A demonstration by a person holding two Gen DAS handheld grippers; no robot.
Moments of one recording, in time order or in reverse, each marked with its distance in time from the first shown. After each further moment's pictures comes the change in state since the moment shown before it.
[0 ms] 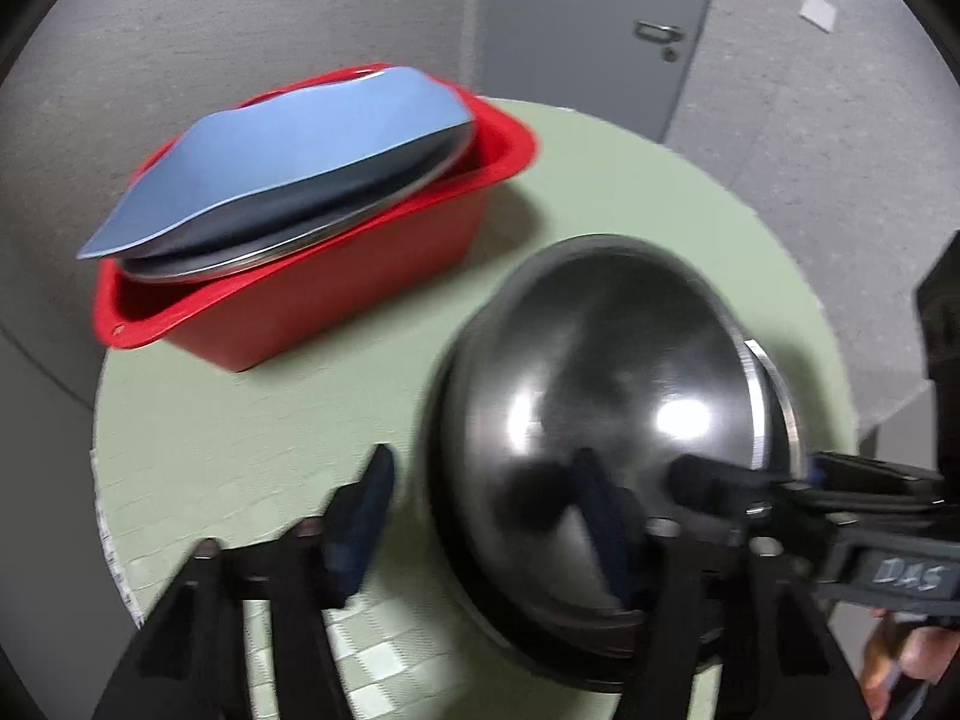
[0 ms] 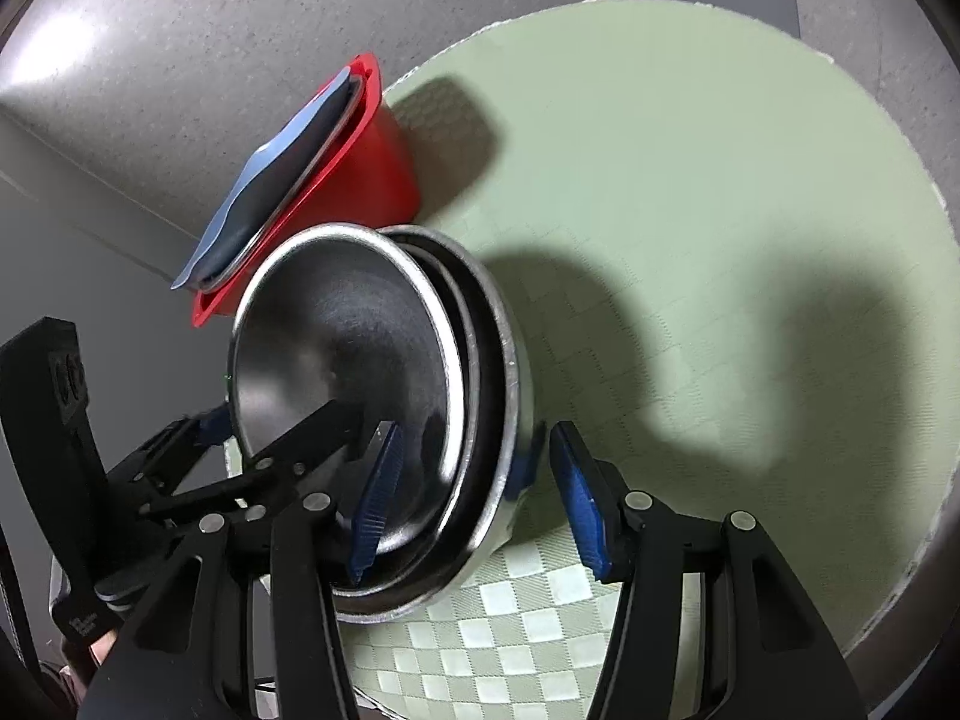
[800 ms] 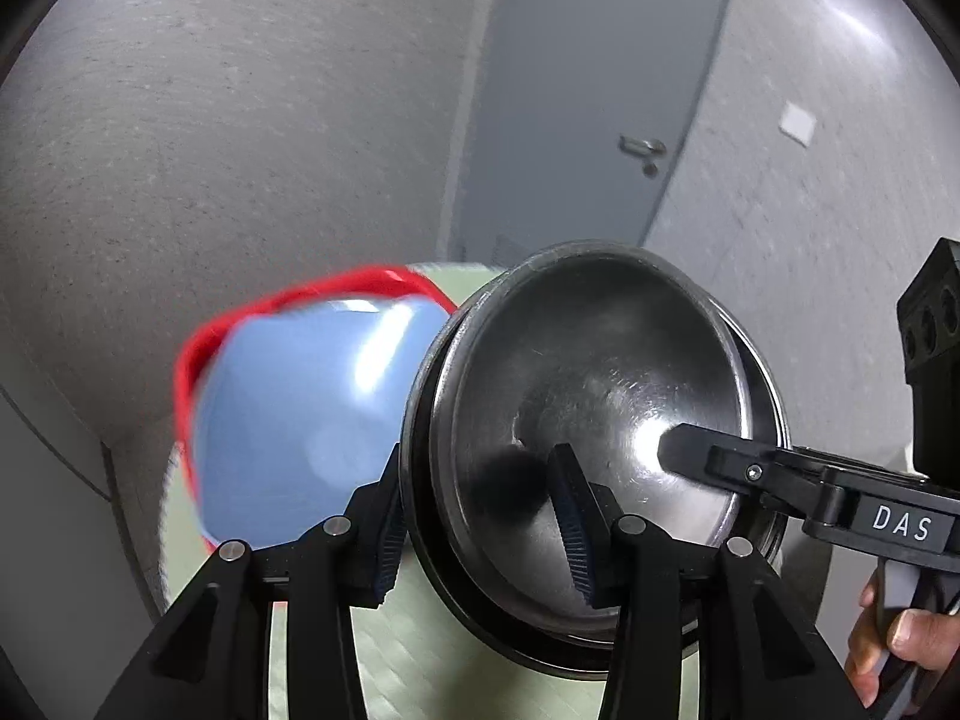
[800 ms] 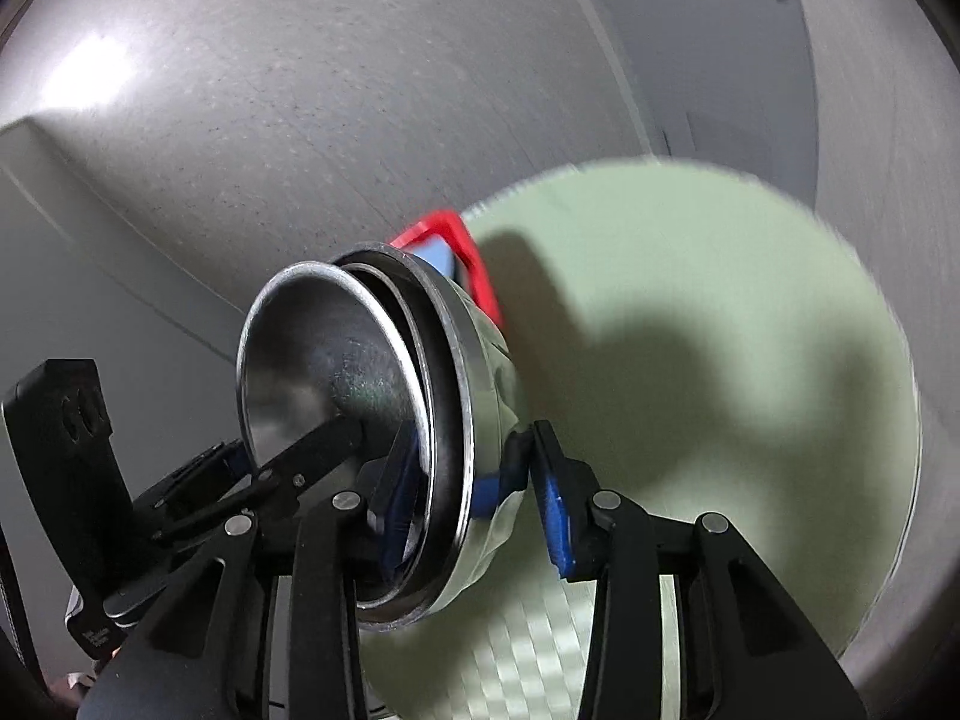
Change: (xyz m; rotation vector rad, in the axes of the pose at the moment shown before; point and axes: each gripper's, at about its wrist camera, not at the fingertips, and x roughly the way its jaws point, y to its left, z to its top) left arm -0.071 0.068 0.091 -0.056 -0.222 -0.075; right arm -0.067 0.075 0.080 -0.073 -0.193 0.001
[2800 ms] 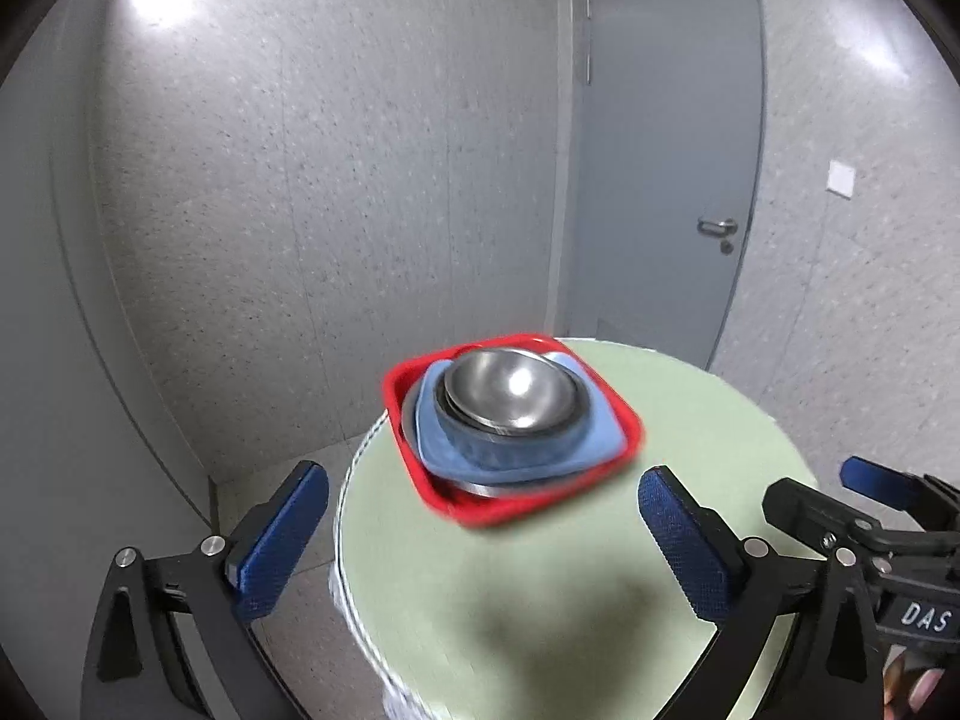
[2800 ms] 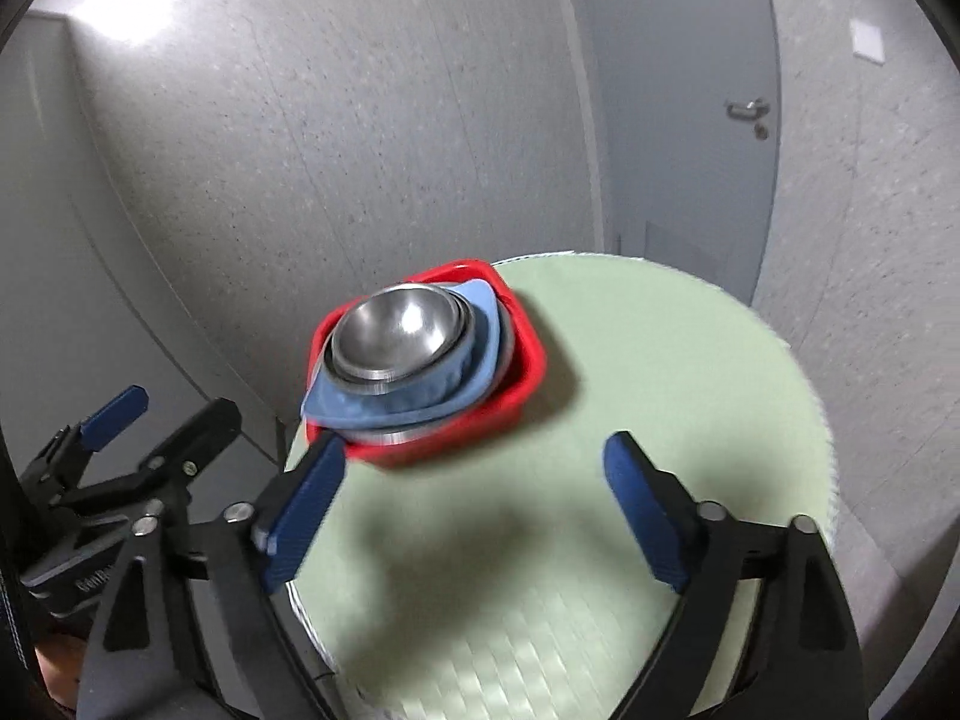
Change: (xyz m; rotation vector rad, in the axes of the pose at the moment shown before) left arm -0.166 -0.012 -0.118 -0.003 -0.243 0.253; right arm -0.055 0.101 -0.070 -0.170 -0.195 -0.245
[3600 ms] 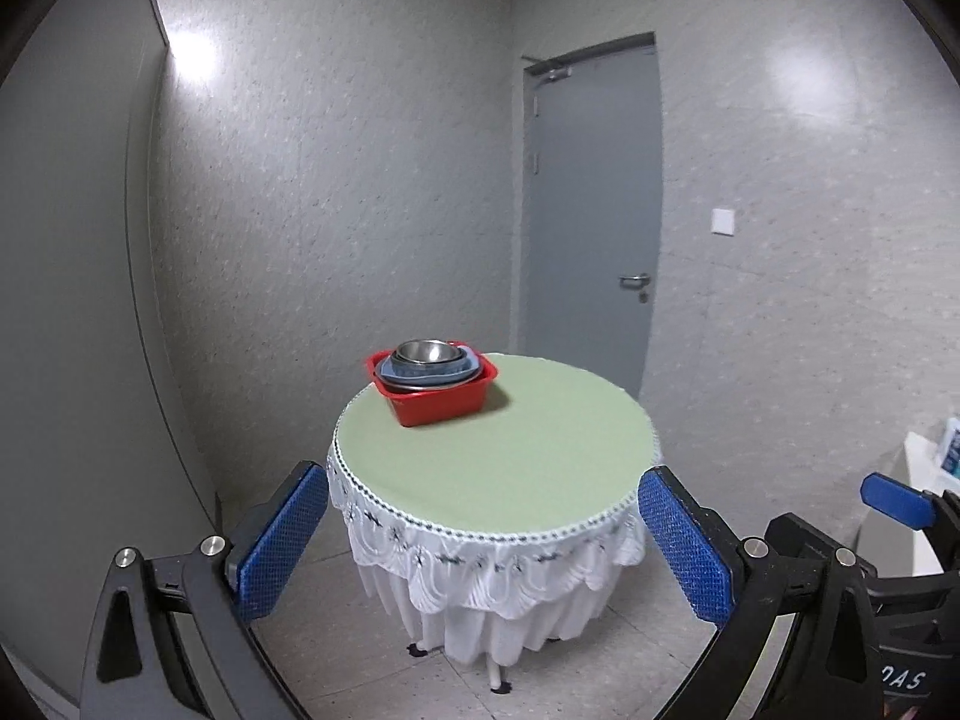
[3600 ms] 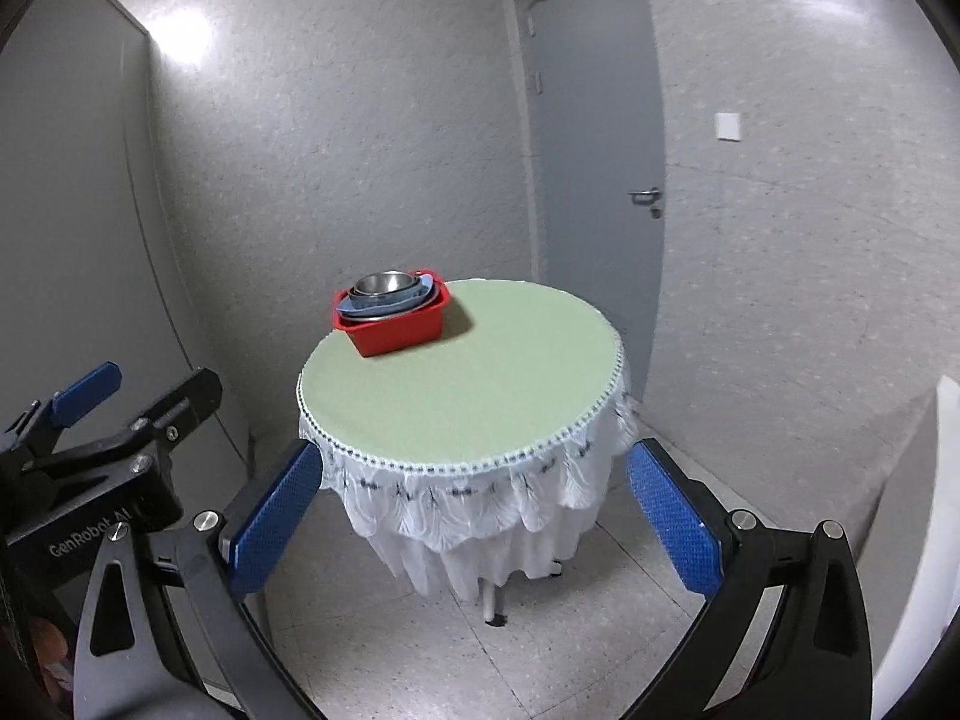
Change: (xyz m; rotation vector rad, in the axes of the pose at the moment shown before) left arm -0.405 -0.108 -0.249 0.010 -0.210 -0.036; right arm -0.323 -0.034 -0.241 -0.067 -0.241 -0.111
